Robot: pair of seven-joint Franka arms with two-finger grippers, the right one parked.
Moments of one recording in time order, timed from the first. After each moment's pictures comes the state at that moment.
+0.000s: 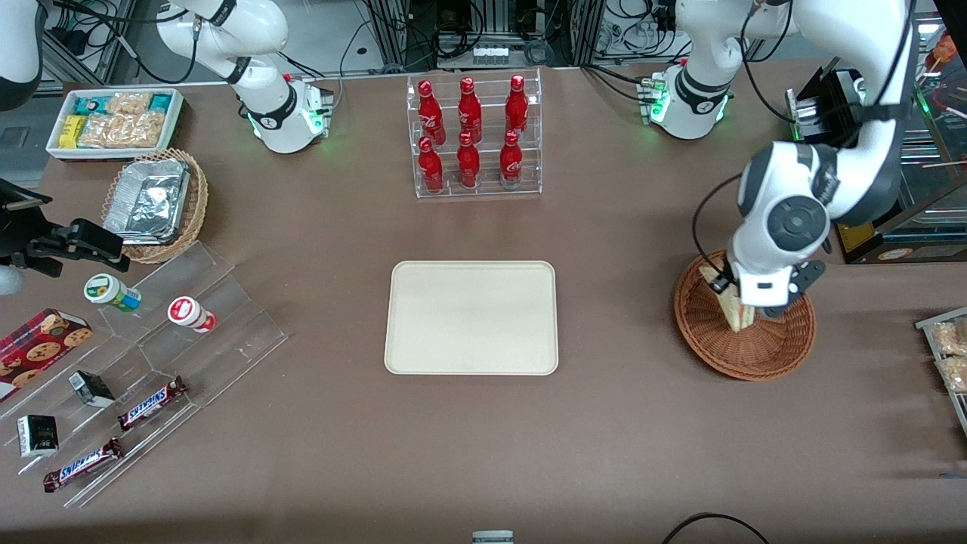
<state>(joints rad) -0.21 0.13 -0.03 -2.06 0.19 1.96 -1.01</state>
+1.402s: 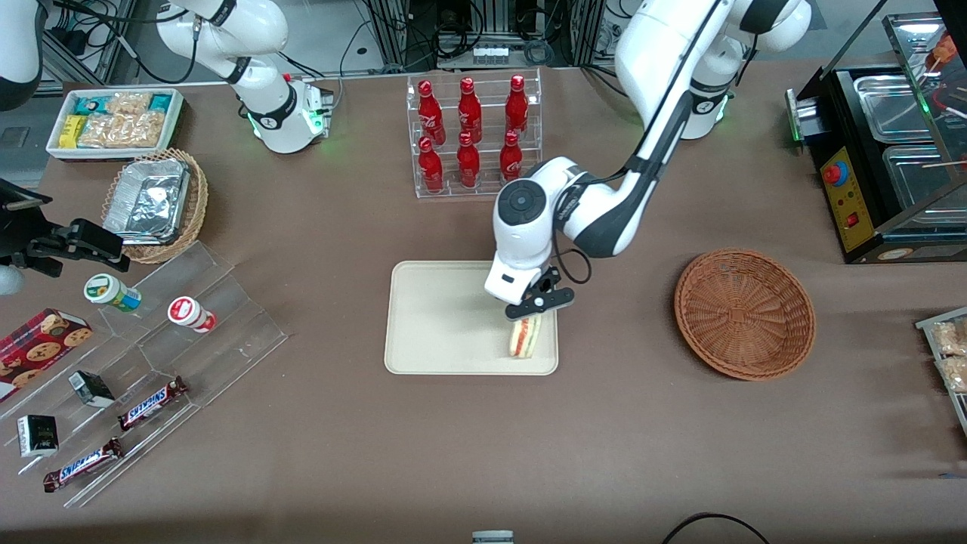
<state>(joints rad) -0.71 0.61 -0.04 -1.61 0.14 2.22 -1.11</state>
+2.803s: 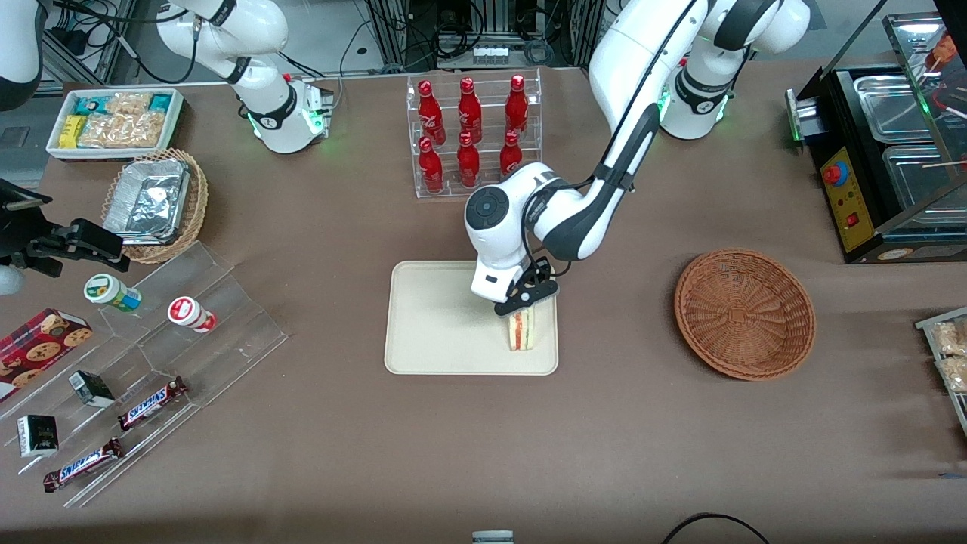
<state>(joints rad) -0.75 0.66 -0.02 -1.52 0.21 2.08 -1.27</state>
